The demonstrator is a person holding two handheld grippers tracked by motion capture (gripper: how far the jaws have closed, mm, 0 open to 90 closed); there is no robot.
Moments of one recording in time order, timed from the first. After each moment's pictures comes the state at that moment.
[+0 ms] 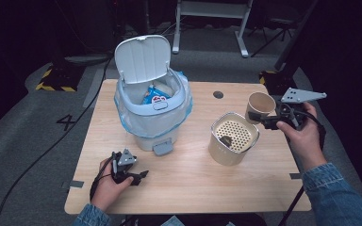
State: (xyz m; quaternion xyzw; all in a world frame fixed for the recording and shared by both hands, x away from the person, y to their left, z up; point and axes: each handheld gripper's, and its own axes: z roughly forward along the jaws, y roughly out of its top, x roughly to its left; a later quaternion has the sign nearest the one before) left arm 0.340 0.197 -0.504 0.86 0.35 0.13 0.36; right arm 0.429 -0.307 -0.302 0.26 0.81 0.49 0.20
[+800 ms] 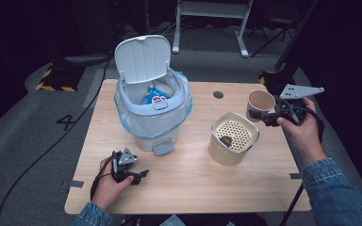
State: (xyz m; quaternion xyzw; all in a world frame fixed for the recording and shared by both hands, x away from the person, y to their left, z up) left arm 0.342 0.197 -0.504 0.86 0.34 0.13 0.36; right arm 0.442 -0.308 -0.297 0.23 0.83 0.47 0.20
